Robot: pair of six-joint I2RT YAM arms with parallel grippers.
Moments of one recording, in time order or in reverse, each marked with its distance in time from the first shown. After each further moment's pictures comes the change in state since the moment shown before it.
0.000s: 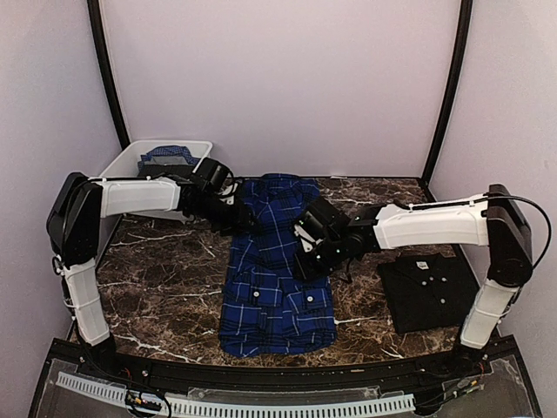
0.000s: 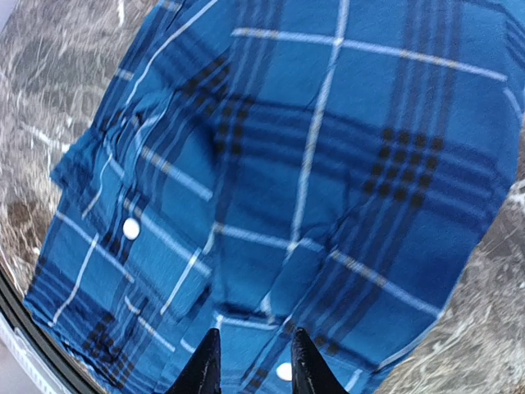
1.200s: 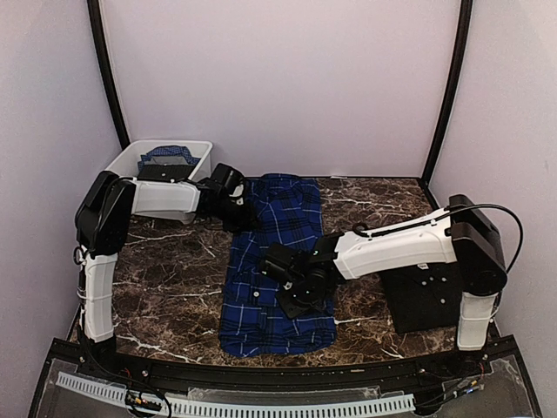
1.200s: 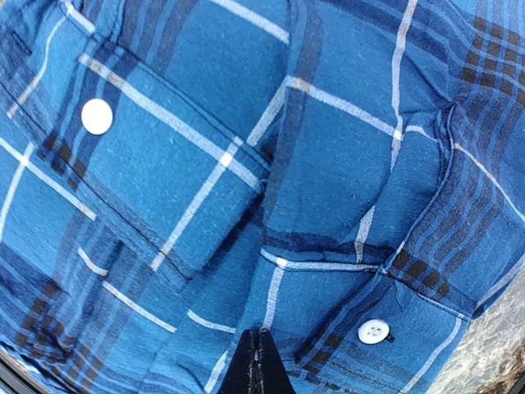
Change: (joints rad) left arm 0.027 0.226 0.149 0.122 -0.113 -0.097; right arm 0.239 0.183 0.120 -0.208 0.214 0.113
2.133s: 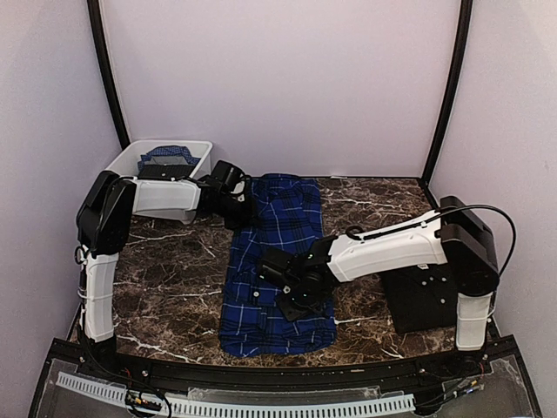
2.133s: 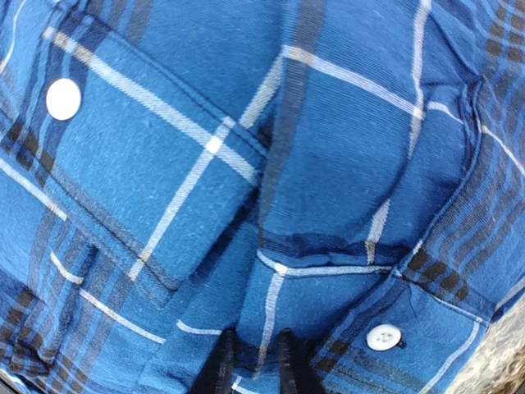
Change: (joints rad) left arm 0.004 0.013 0.036 0.003 0.013 0.005; right arm 0.000 0.043 0.015 -0.014 -0.010 0.011
